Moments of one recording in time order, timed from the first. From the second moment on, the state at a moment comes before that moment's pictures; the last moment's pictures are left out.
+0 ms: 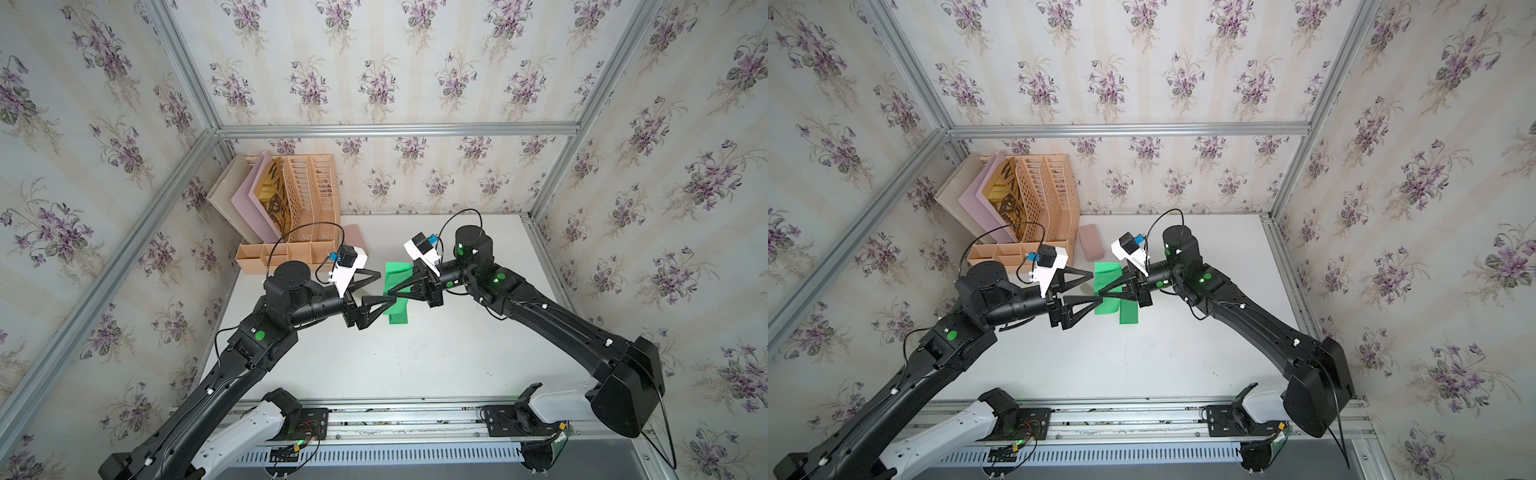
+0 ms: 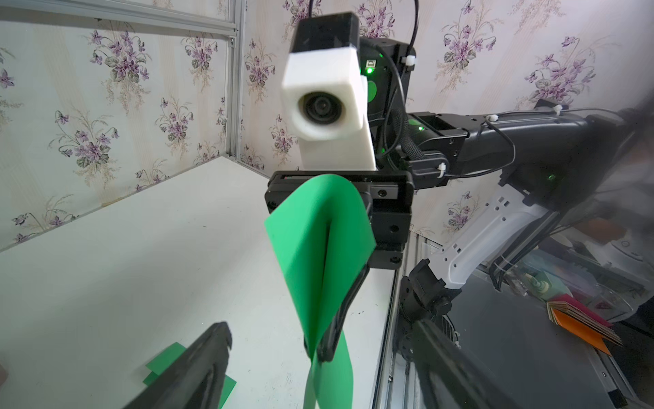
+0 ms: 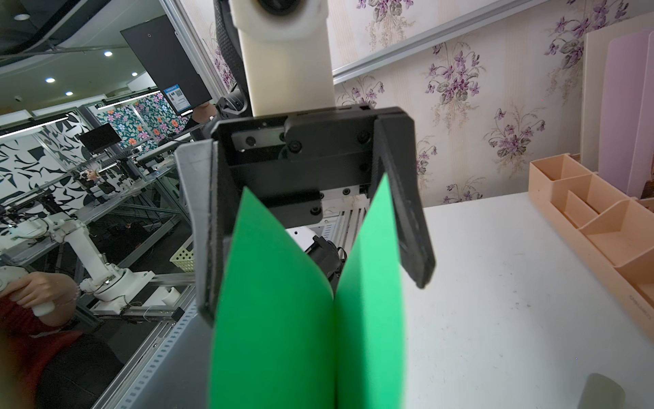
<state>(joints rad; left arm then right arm) -0.57 0.86 0.99 -0.29 0.60 -0.16 0.69 1.38 1.14 0.01 -1.19 0.12</state>
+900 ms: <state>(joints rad) -0.57 0.89 0.97 -0.15 0.57 -0.20 0.70 1.38 1.14 -0.05 -1.19 0.06</state>
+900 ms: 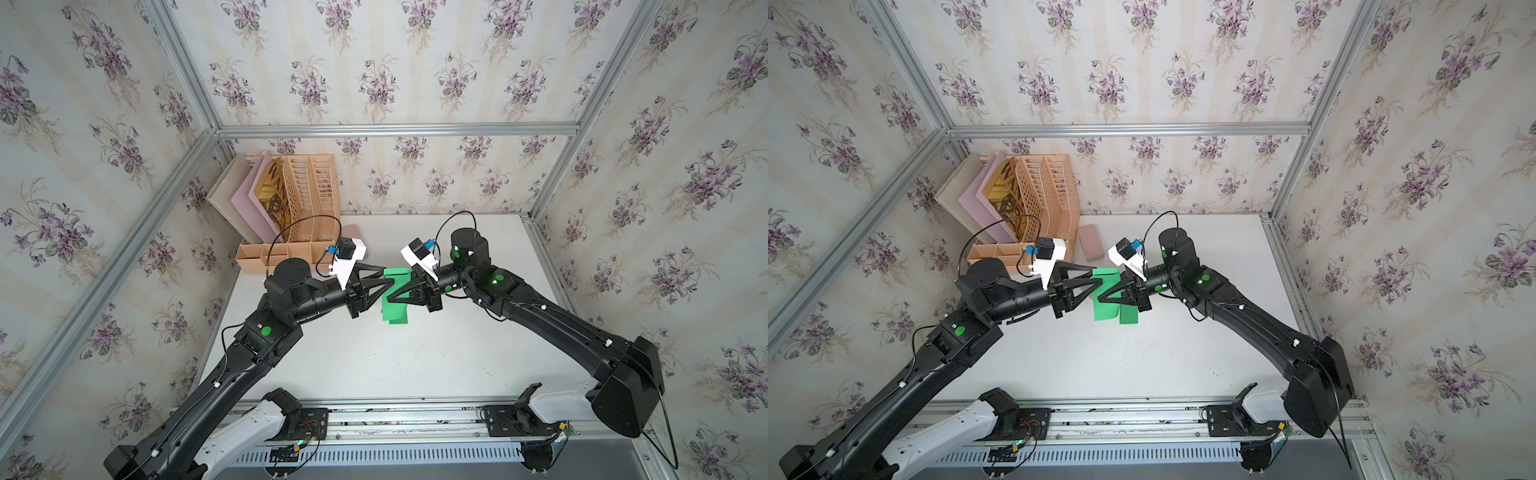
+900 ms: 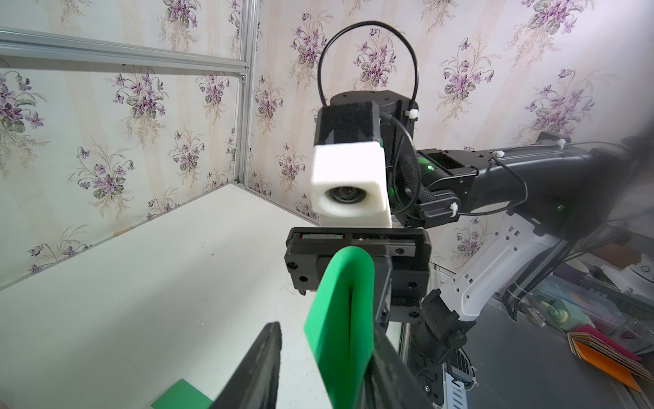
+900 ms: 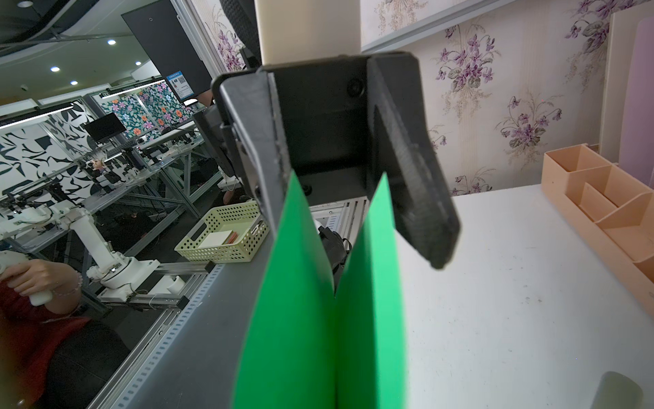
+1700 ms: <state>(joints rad) -0.57 0.90 0.97 -0.14 0.59 -0.20 0.70 1.38 1.15 -0.05 -1.19 0.05</state>
